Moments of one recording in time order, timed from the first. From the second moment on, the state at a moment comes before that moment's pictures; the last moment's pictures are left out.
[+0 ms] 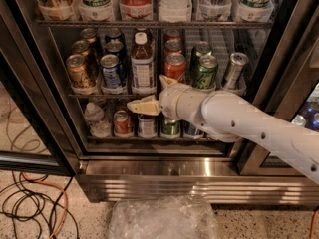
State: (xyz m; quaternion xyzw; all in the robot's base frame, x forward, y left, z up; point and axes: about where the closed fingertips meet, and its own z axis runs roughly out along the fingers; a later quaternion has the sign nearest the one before) arm 0.634 0.021 0.818 -0.35 0.71 0.18 0.58
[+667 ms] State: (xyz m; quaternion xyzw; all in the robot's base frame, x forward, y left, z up) arm 0.677 0.048 0.830 -0.37 0.66 0.16 0.64
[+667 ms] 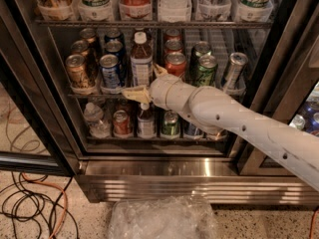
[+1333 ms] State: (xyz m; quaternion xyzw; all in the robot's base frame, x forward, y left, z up) arm 0.698 0.075 0.859 -0.35 0.62 0.16 0.69
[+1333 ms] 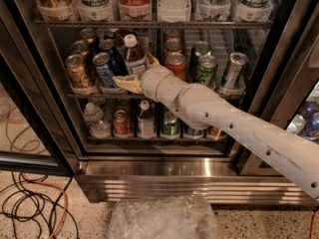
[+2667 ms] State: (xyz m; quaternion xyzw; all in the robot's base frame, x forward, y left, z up) arm 0.699 0.073 0.887 -0.37 0.61 0.17 0.68
